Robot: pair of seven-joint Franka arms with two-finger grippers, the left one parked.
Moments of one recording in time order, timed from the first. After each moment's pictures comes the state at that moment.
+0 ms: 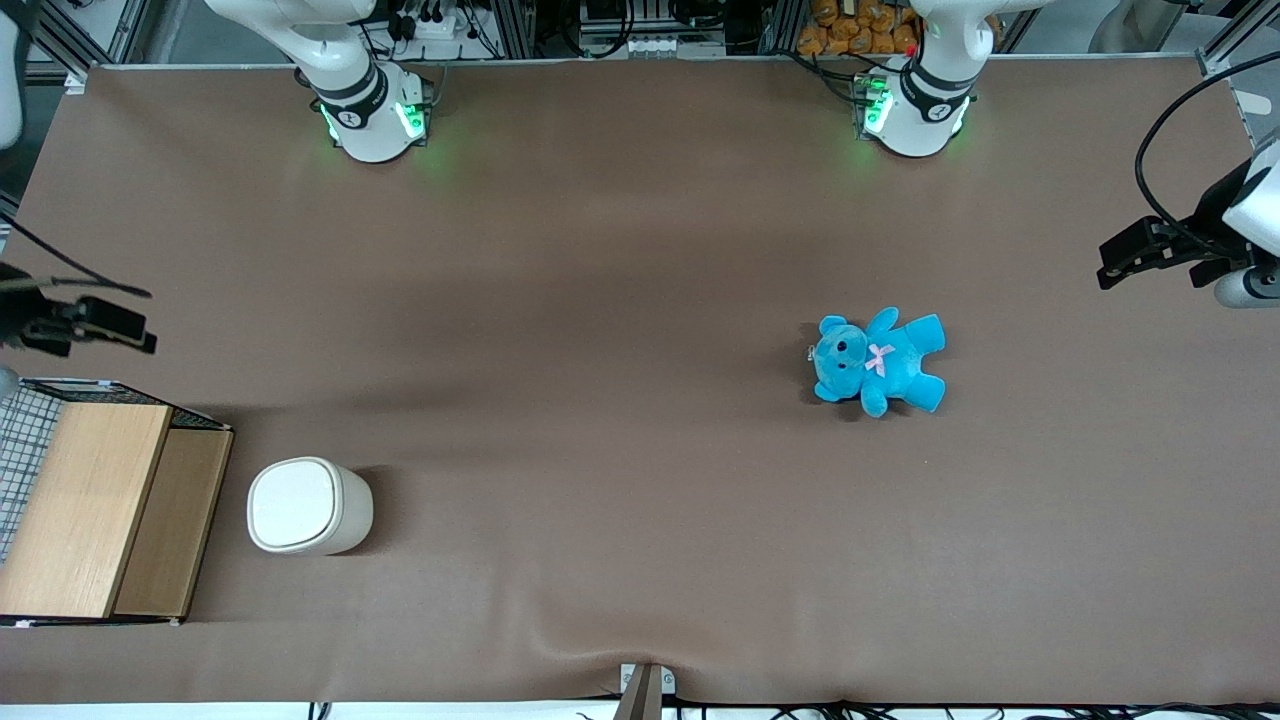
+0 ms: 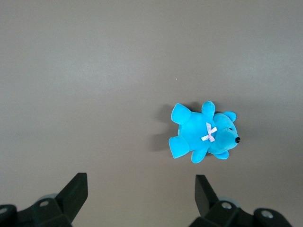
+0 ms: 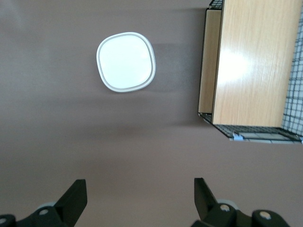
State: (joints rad) arm -0.02 0.21 -0.05 -1.34 0.04 1.51 -0.07
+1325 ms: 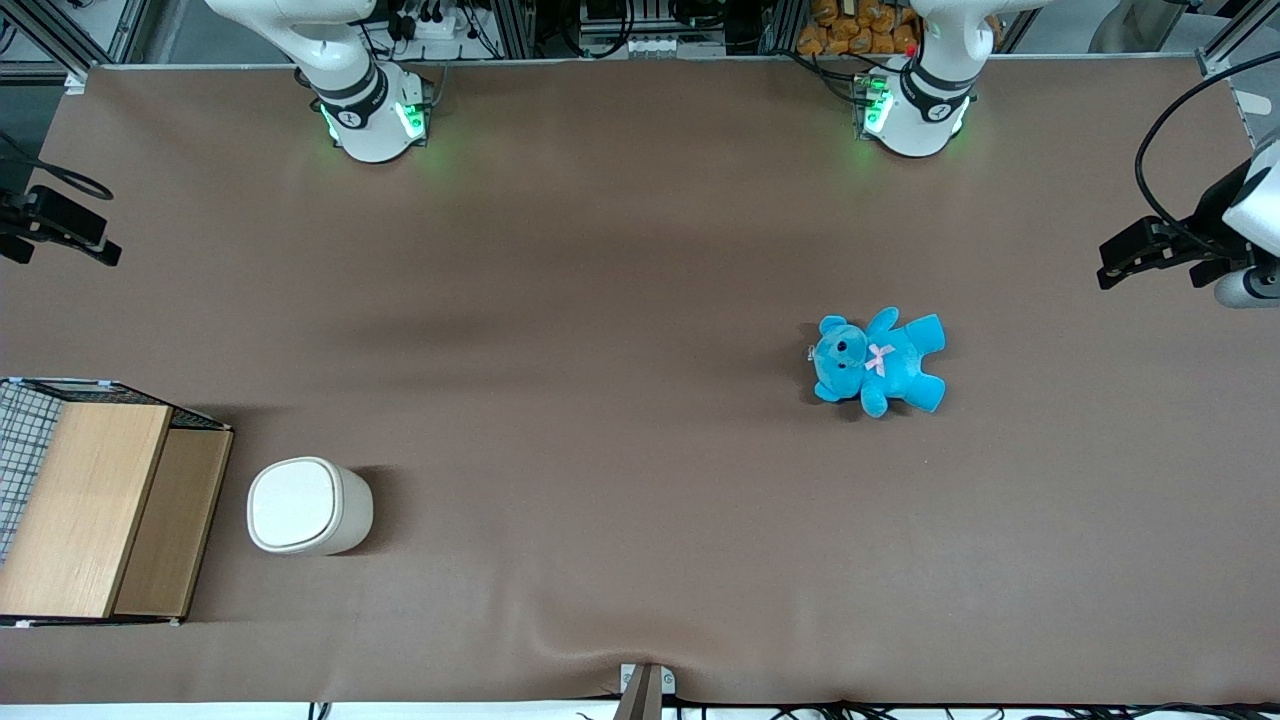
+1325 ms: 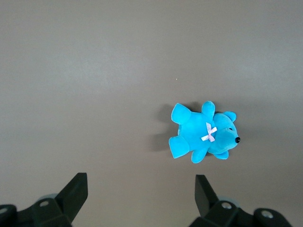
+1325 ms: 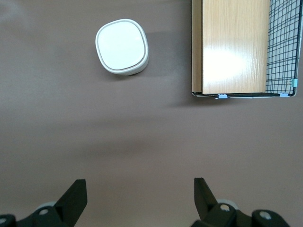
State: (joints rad) arm -0.02 -0.02 -0.08 -1.53 0.04 1.51 -0.03
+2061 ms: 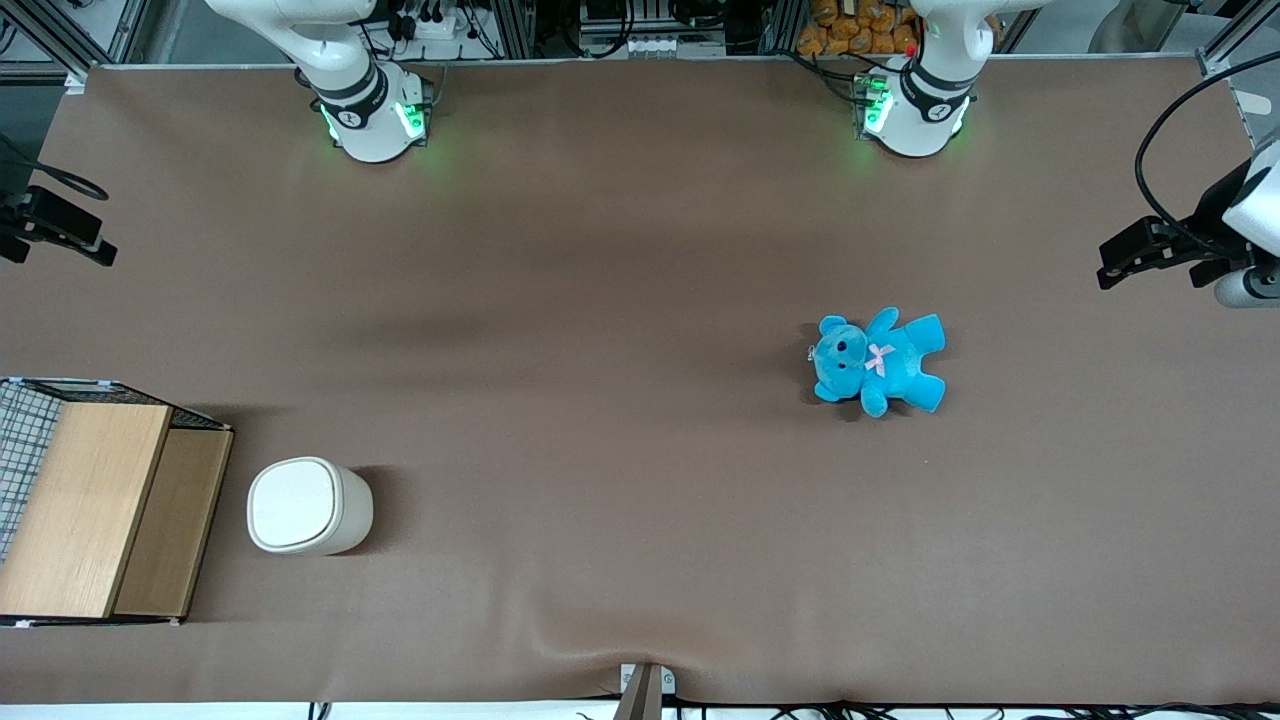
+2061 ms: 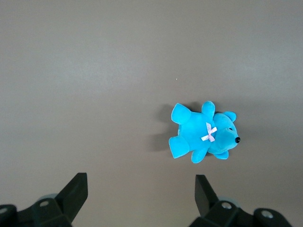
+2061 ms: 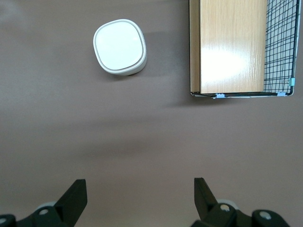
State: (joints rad) arm -0.03 -0.02 -0.08 -1.53 0.04 1.51 -0.03
